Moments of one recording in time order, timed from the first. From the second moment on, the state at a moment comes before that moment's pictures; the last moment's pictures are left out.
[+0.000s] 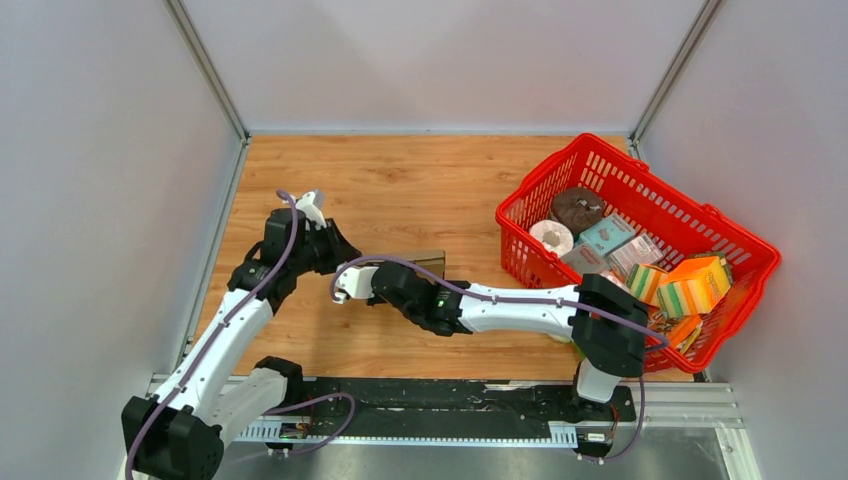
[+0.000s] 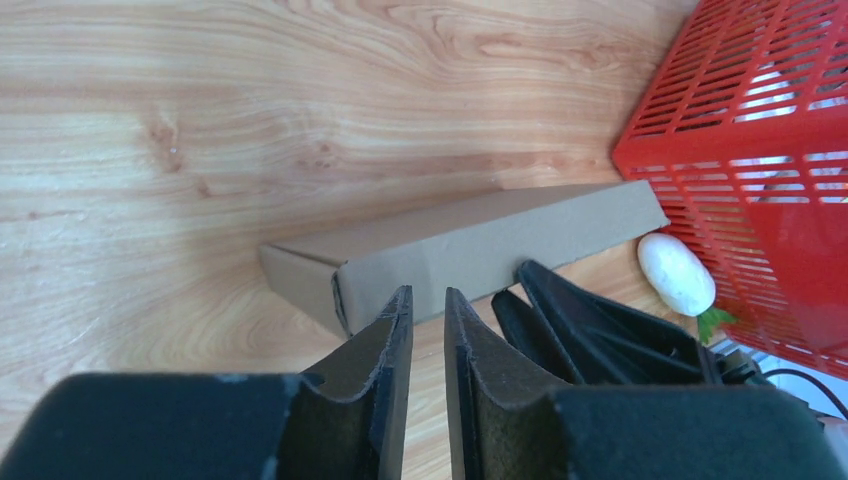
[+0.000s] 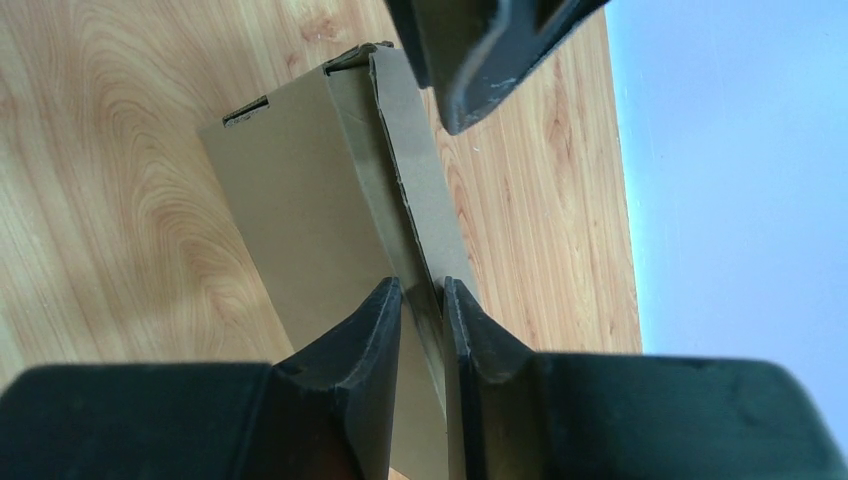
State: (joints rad) left arm -0.27 0.91 0.75 -0.46 0.26 -0.54; right arm 1.25 1.72 1.16 0.00 0.47 -0.60
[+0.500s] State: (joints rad) left arm -0.27 0.90 0.64 -0.34 0.28 -0.57; right arm 1.25 1.72 1.16 0.00 0.46 -0.57
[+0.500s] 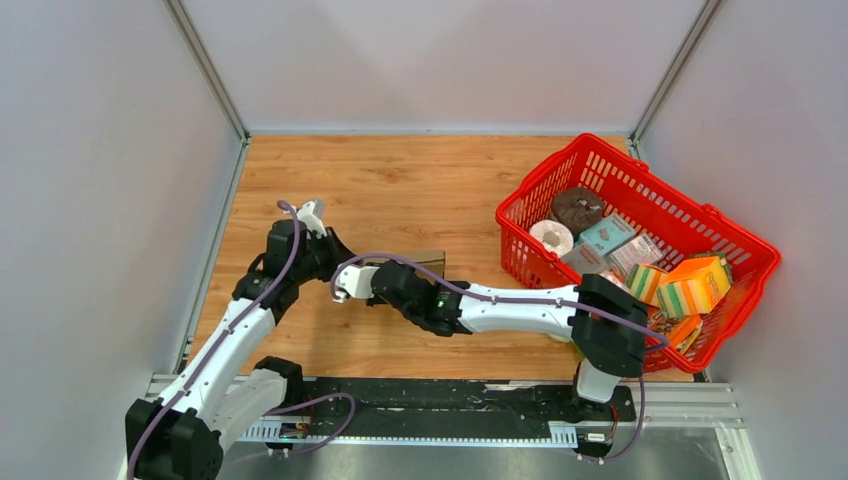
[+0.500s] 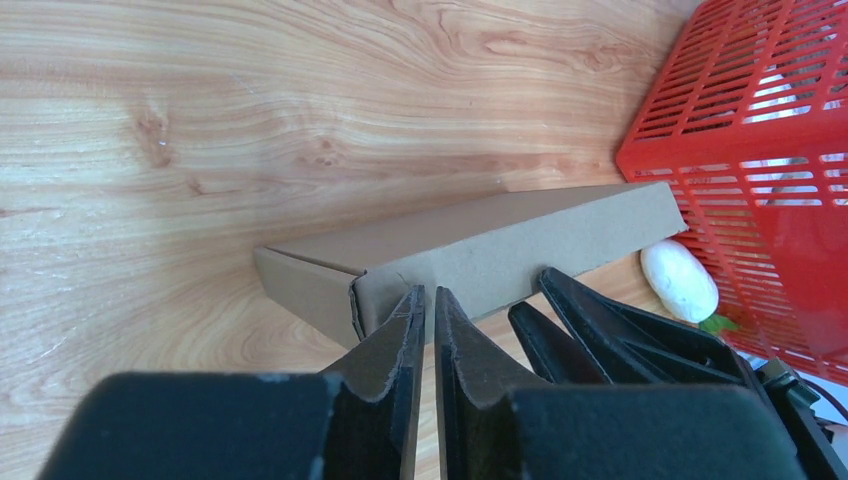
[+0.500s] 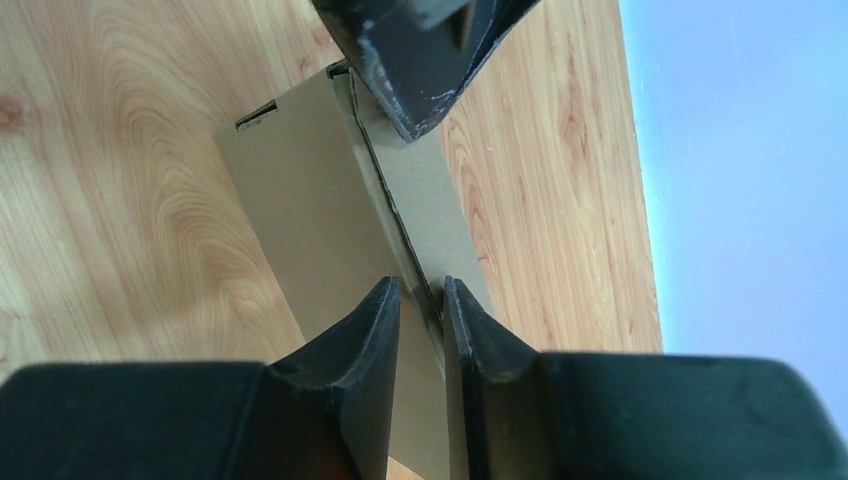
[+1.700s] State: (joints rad) left arm -0.27 0.86 0.59 -0.29 0.27 -0.57; right arm 0.69 1.61 1.27 -0.47 -0.34 0.33
